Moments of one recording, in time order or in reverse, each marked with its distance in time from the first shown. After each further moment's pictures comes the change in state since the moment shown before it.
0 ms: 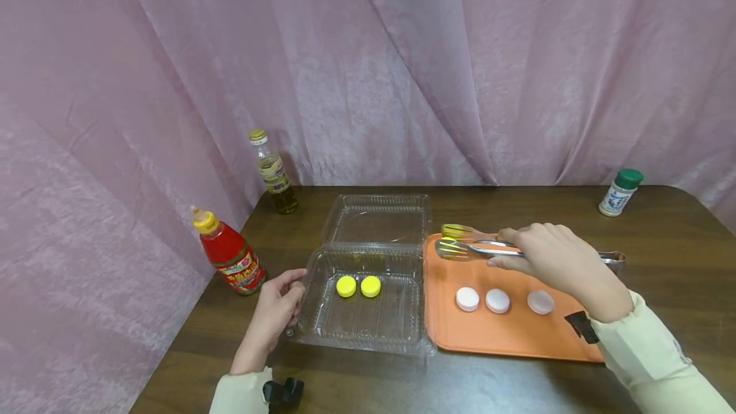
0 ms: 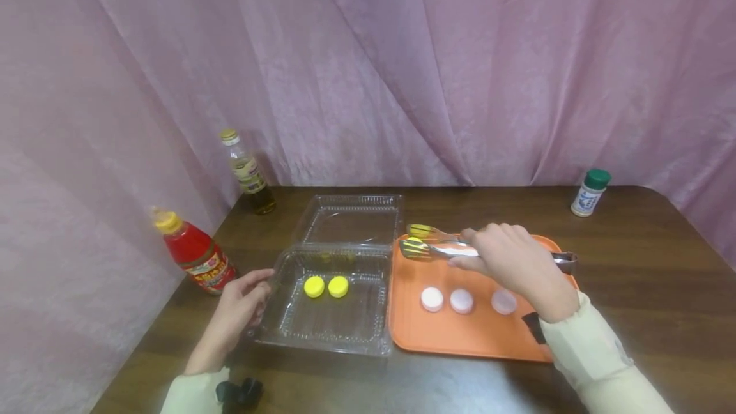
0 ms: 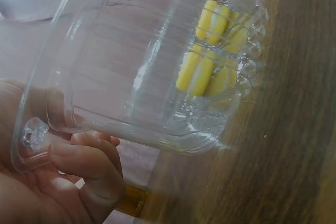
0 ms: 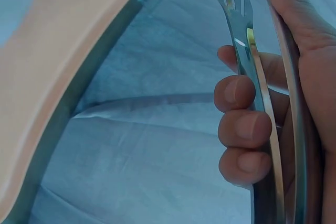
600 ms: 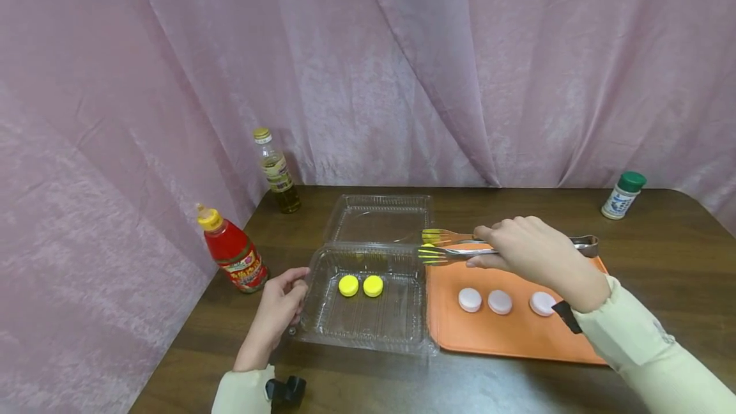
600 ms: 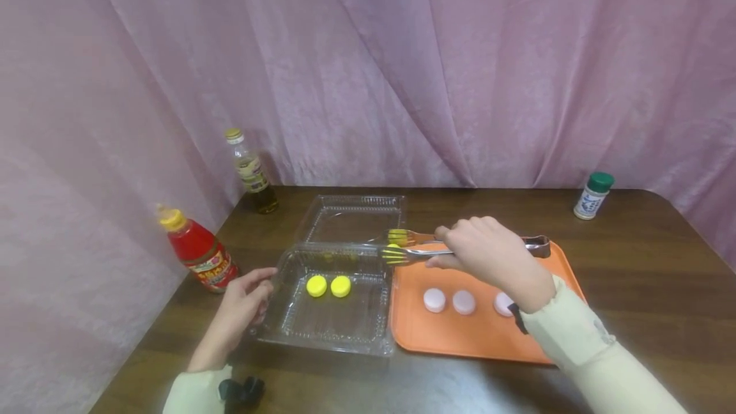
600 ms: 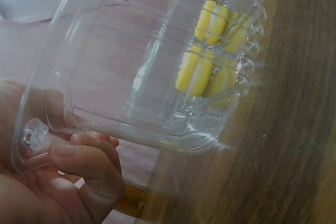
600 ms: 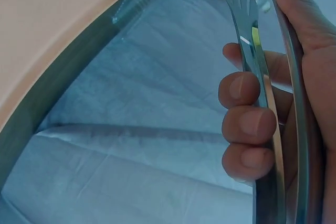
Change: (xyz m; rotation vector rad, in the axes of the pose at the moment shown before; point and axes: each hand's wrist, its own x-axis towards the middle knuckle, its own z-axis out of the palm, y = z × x) left_hand -0.001 0.000 0.002 -0.019 0.008 0.022; right_hand 0.027 -0.029 -0.010 -0.082 0.000 -0.178
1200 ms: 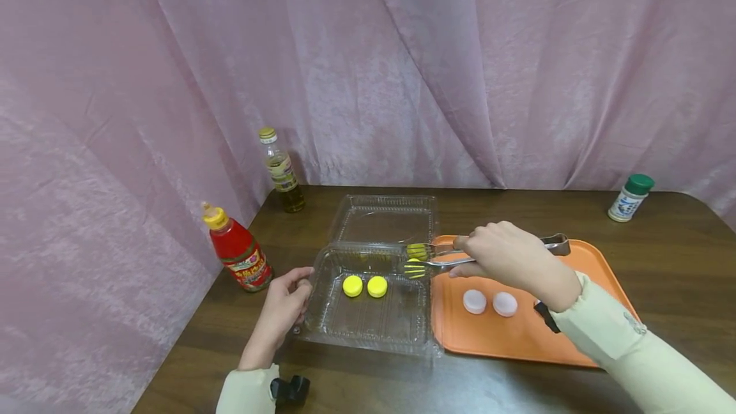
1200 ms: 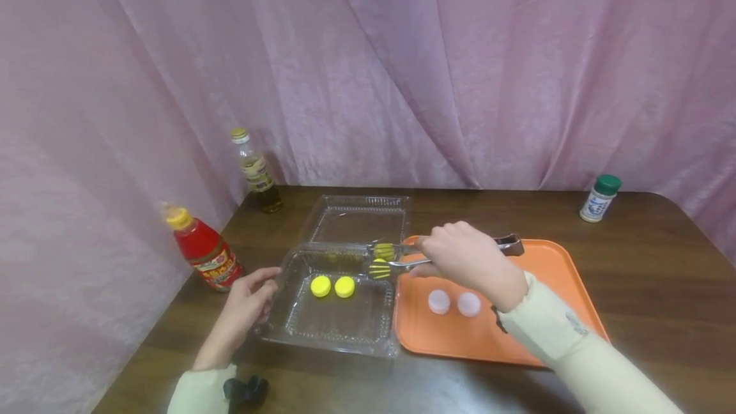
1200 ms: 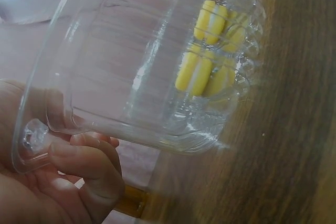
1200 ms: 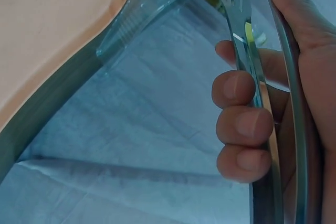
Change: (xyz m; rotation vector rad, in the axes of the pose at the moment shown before) left_hand -0.001 0.001 0.002 0.009 0.004 -0.001; right_hand 0.023 -0.021 0.015 -0.065 0.033 -0.119
